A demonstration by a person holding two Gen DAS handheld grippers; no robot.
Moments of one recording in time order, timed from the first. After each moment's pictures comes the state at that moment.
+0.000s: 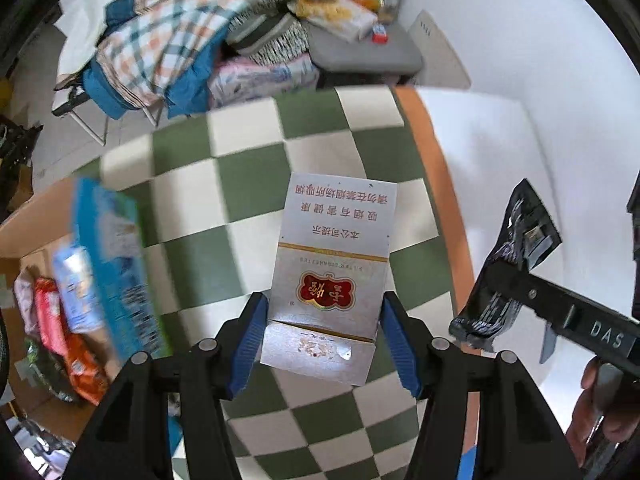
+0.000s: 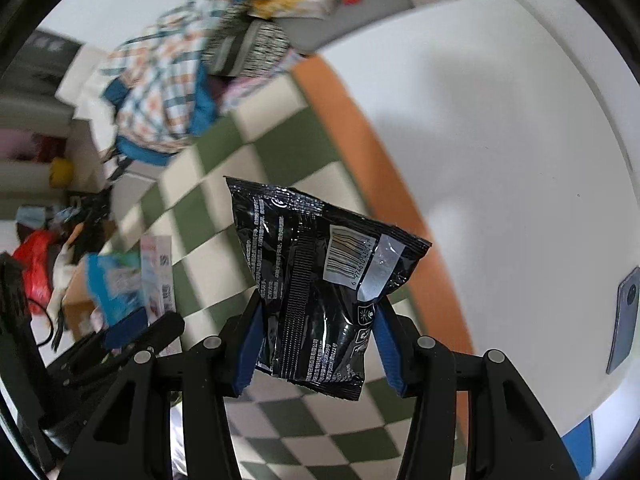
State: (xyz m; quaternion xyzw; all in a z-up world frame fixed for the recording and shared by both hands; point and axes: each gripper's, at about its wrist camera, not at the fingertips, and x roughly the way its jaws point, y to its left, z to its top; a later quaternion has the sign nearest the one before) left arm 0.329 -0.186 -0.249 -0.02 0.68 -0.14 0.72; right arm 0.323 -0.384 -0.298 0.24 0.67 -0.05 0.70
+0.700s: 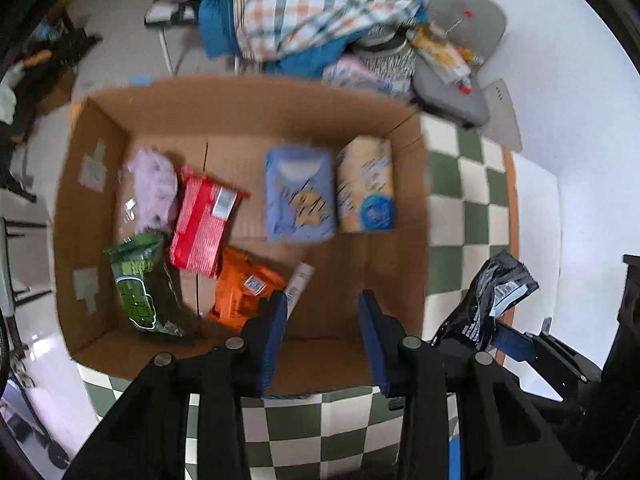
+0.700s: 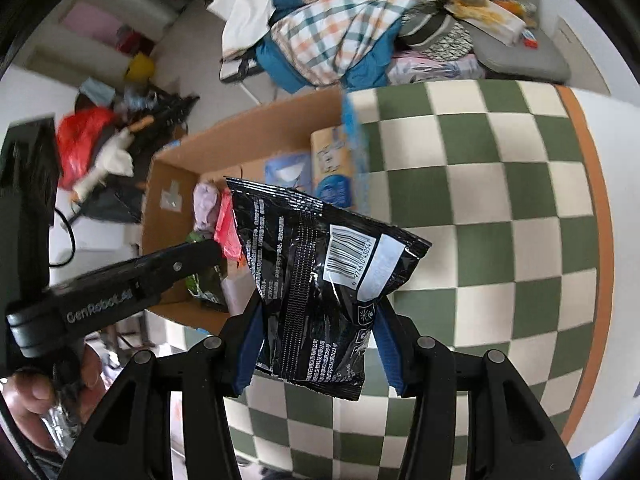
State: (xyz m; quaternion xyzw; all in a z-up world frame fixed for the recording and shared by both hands) left arm 0.286 0.089 -0.245 -0.15 0.70 -0.07 0.70; right arm 0.265 -0.060 -0.231 0.11 0.67 0.12 0.72
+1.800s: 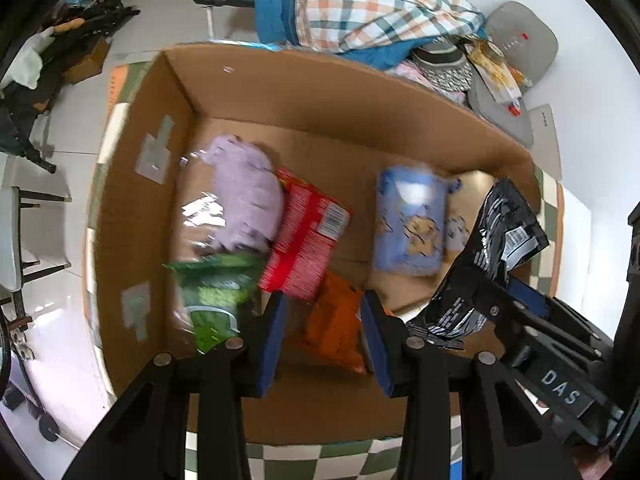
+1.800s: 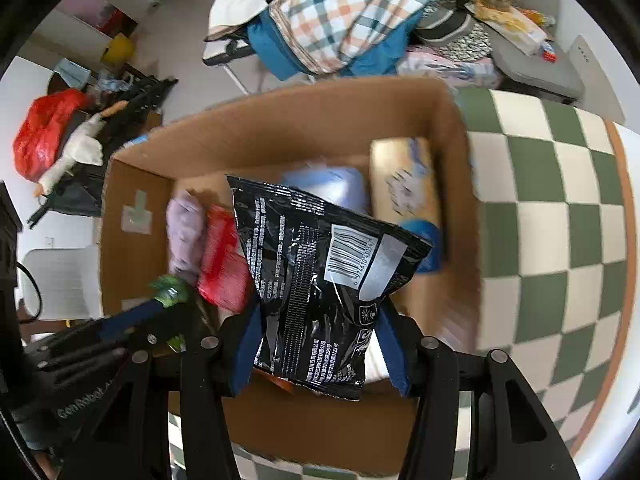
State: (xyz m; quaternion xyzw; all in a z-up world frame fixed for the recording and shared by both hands) left arm 0.303 0.176 -0.282 -0.15 0.70 0.00 0.69; right arm 0.336 0.035 -0.302 0.08 0.68 0.10 0.72
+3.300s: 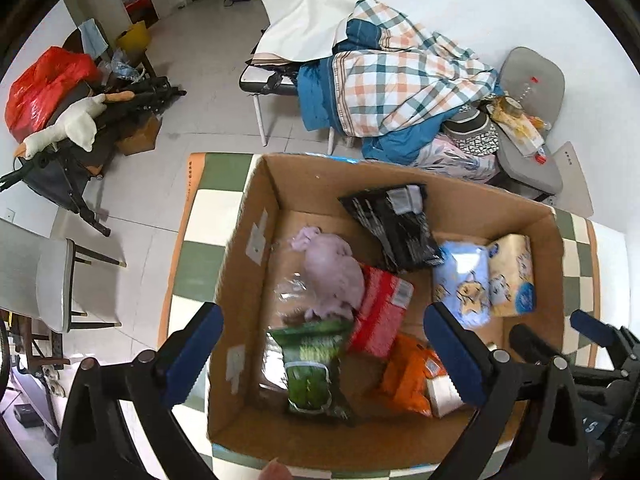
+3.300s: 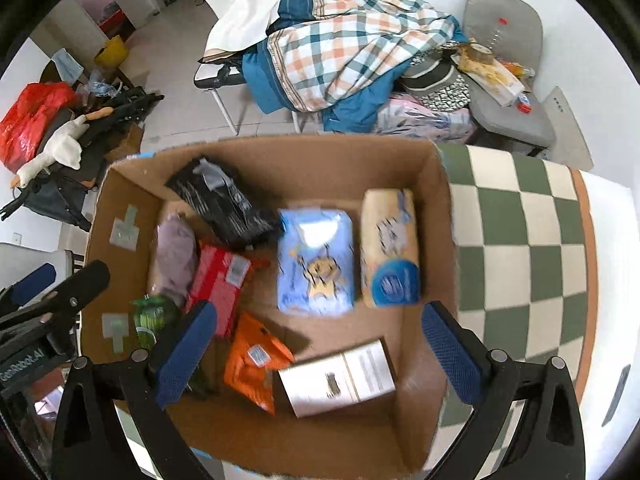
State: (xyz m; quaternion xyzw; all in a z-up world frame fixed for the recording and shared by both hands) left arm 0.282 0.203 -0.238 -0.07 0.60 0.06 0.80; right arm 0.319 0.051 -0.273 0.00 0.63 0.05 0.77
